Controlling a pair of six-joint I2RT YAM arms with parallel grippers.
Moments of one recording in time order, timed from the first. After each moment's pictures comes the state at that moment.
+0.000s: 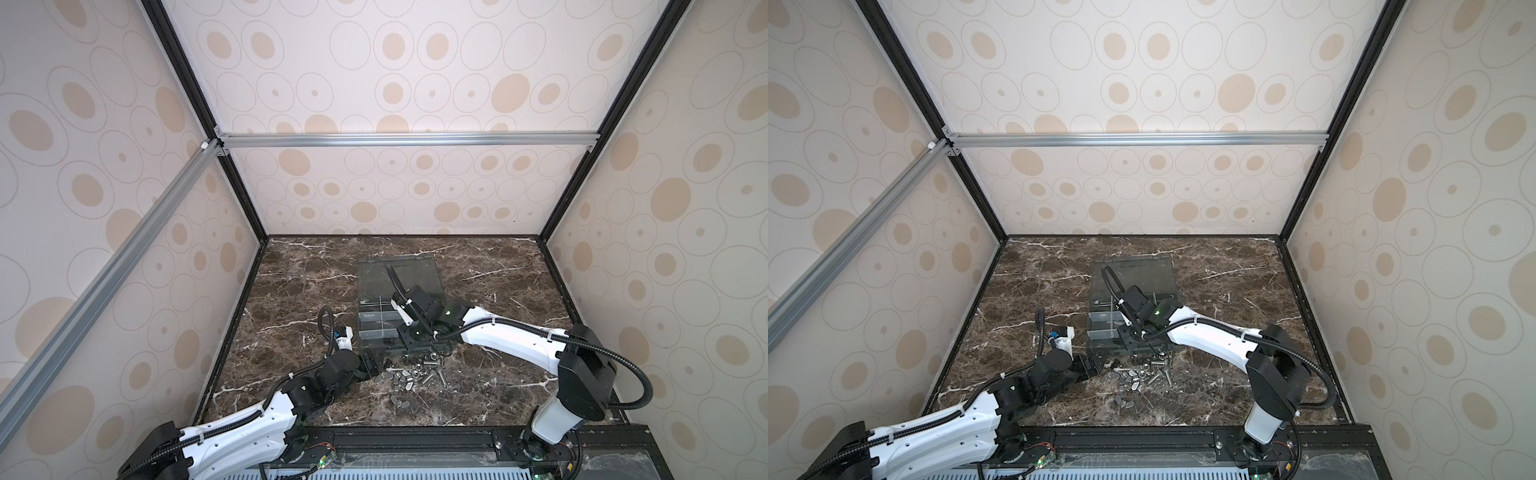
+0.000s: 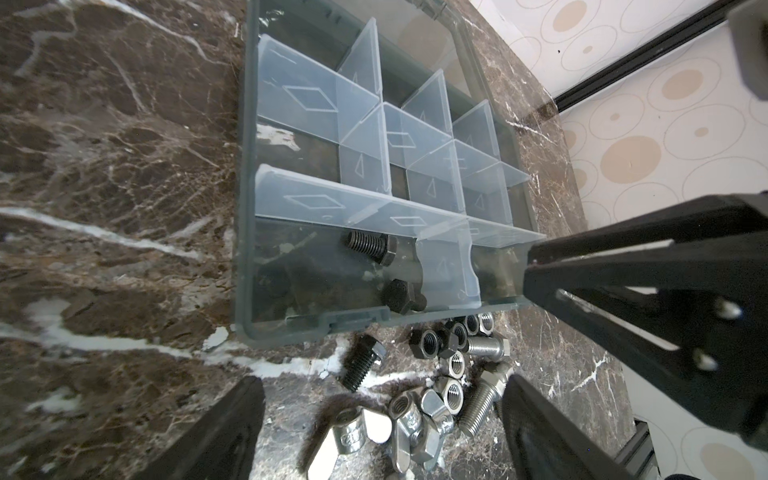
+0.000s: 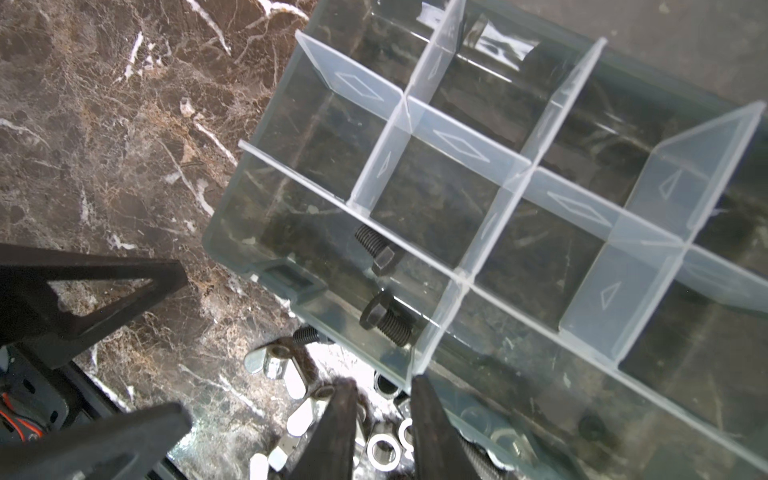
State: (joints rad) left arm -0.90 0.84 0.27 -0.04 -0.26 -1.03; right arm 0.91 1.63 1.21 -0.63 0.01 0.35
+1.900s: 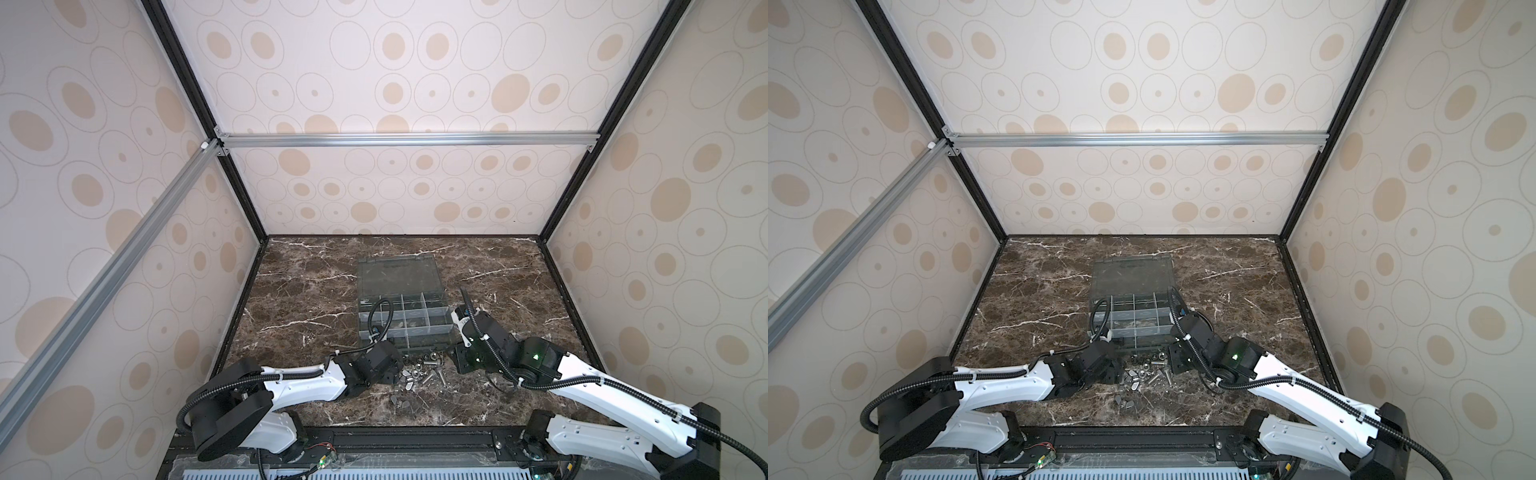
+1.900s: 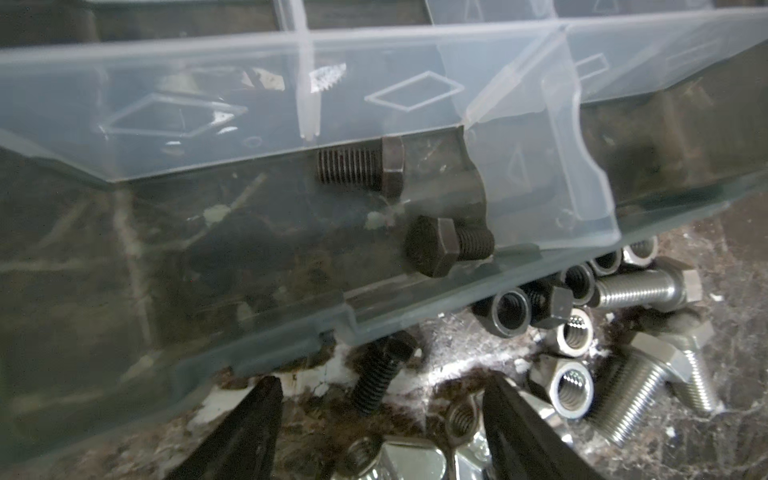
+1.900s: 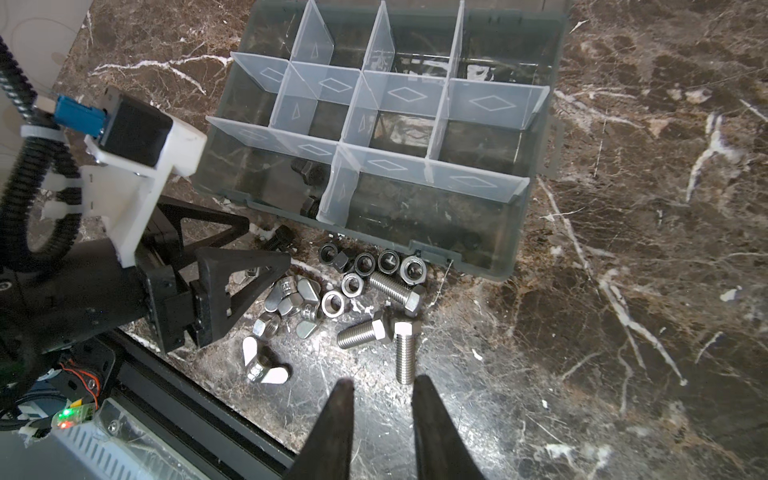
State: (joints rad) left arm -1.00 1.38 0.55 -0.16 -0.27 -0.80; right arm 0.91 0.99 0.83 -0.75 0.14 0.58
